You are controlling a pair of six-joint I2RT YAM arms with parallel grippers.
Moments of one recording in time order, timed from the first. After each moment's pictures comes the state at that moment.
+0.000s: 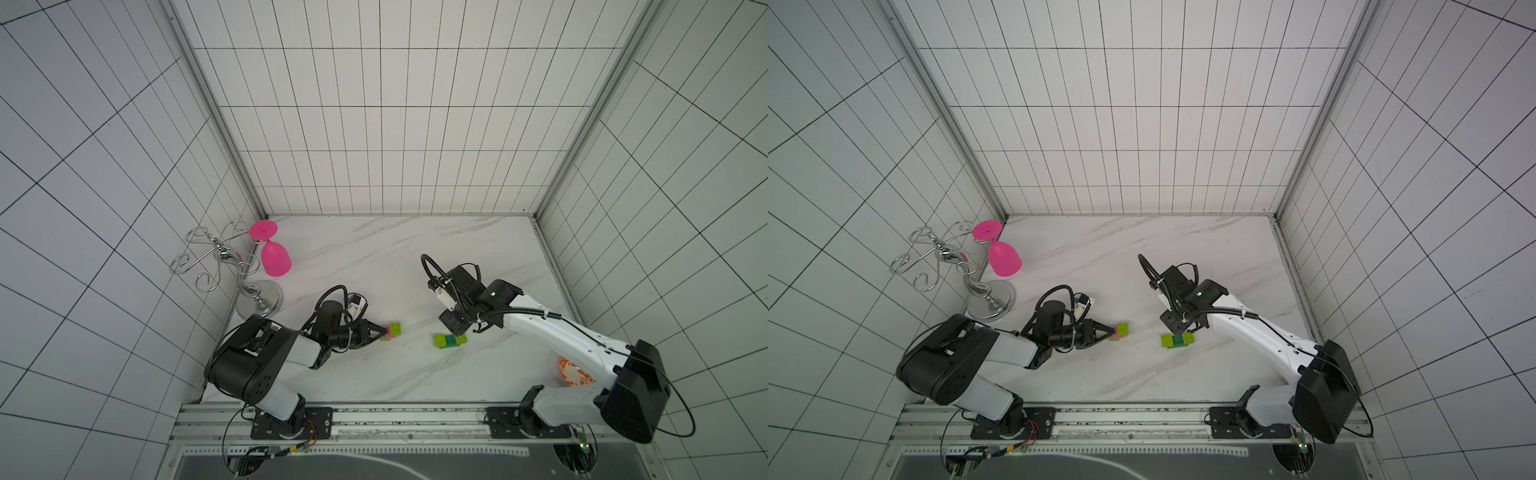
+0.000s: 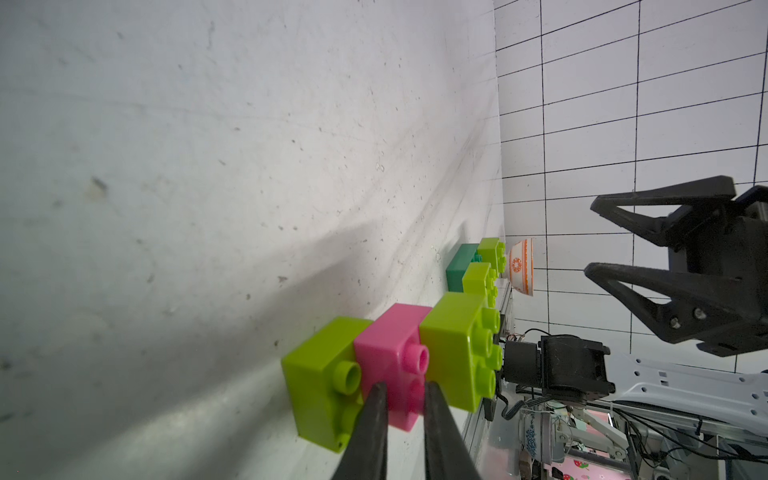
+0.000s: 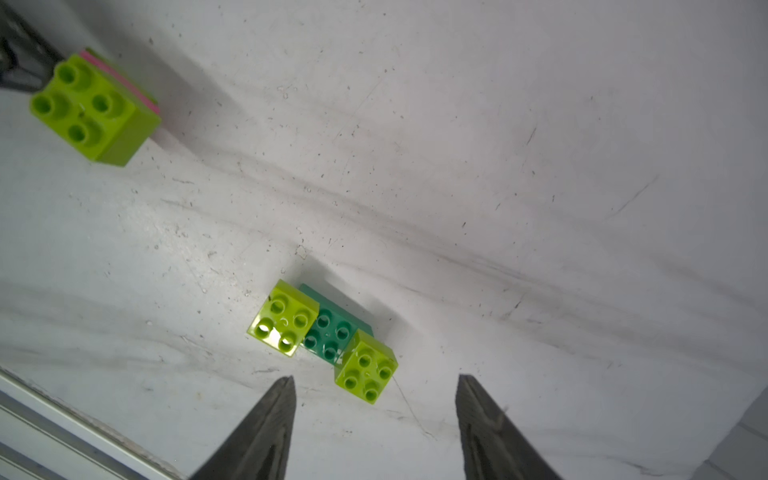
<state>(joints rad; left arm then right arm) -0.40 1.56 0.25 0.71 0.78 -0.86 0.76 1.34 1.07 -0.91 0.17 -0.16</state>
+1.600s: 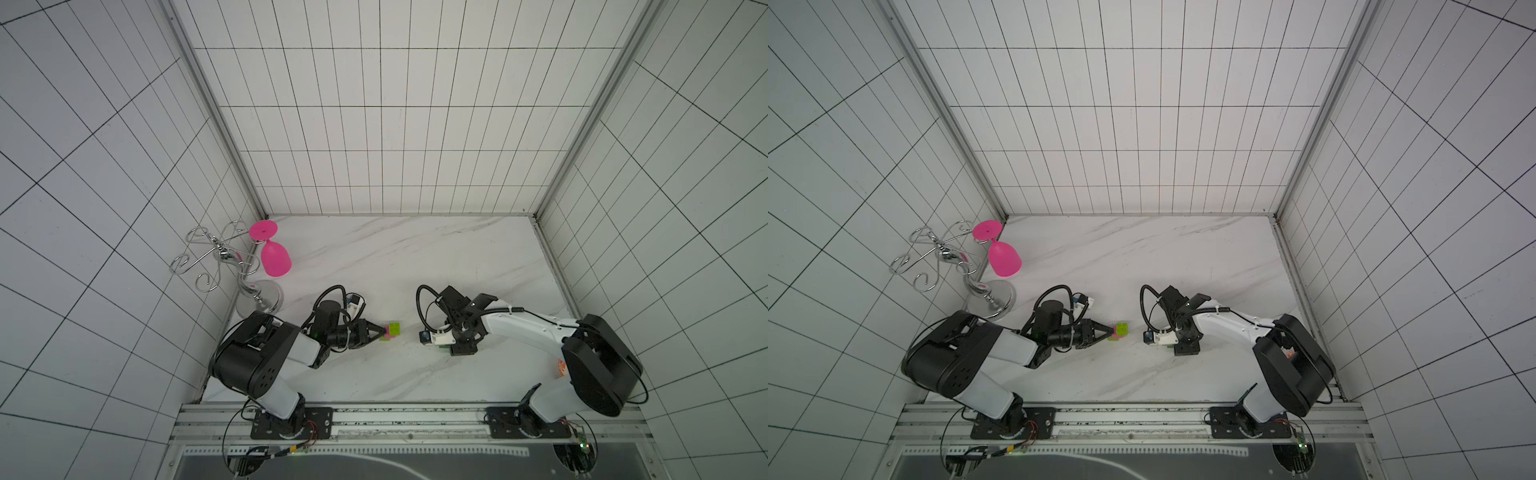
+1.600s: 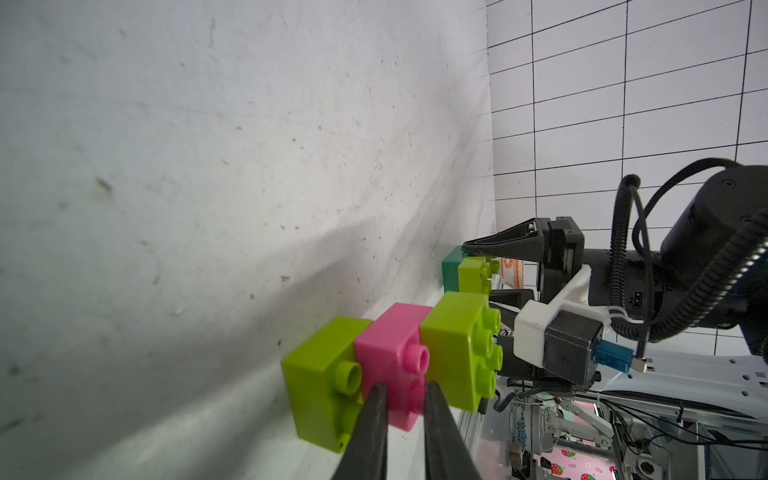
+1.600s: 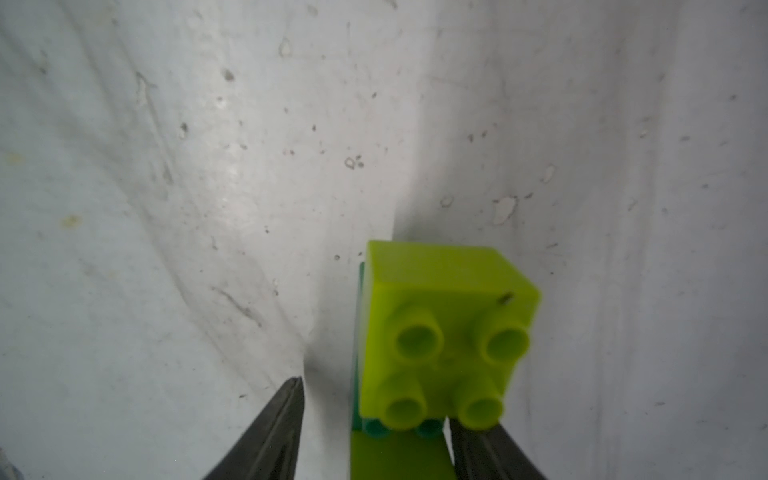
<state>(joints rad) -0.37 1.60 0.25 0.75 0.84 -0.86 0.71 1.51 0.84 -0.76 0.01 -0.97</state>
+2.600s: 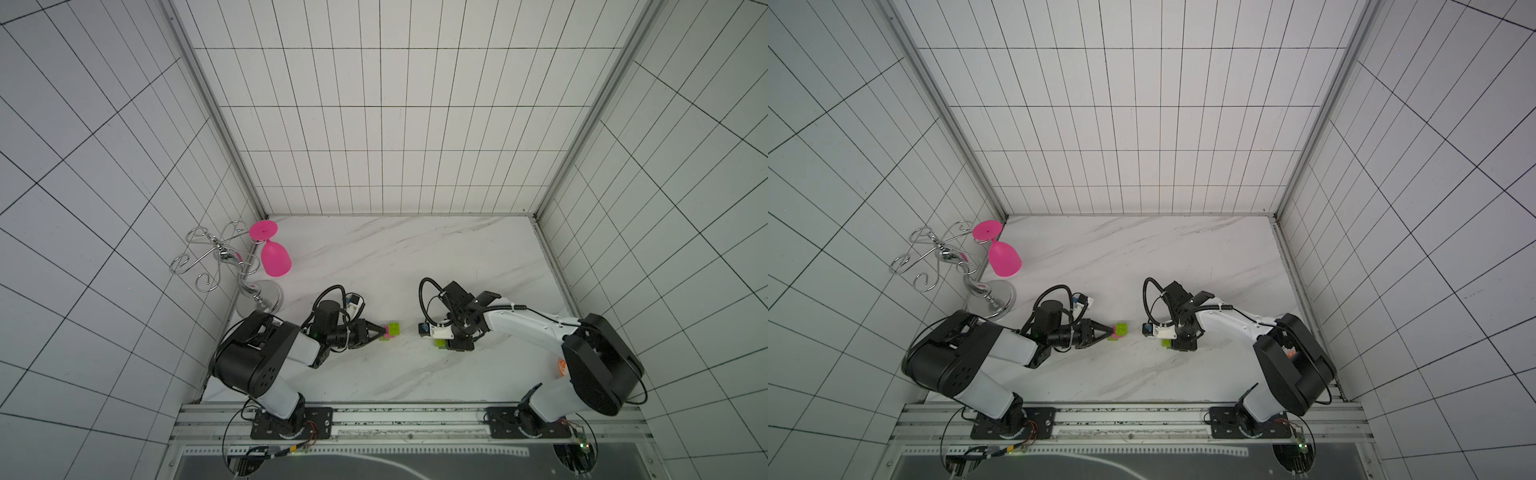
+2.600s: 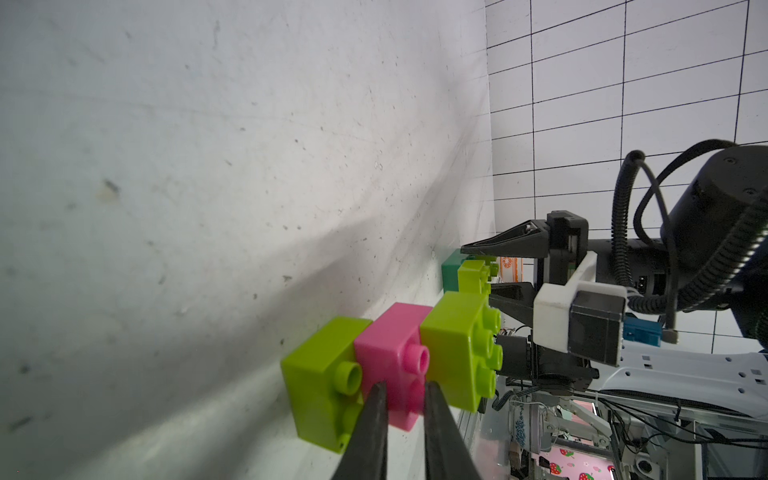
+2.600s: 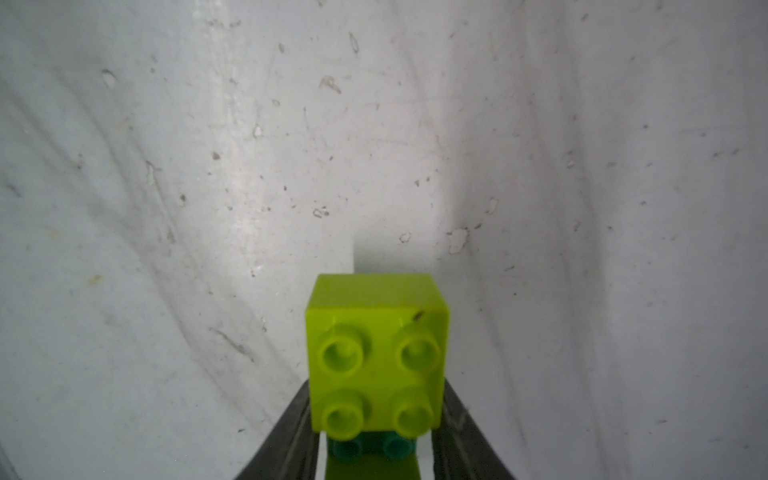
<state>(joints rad) -0.37 1.60 0.25 0.75 0.85 -0.86 0.67 1.51 0.84 -0.71 -0.09 -0.91</state>
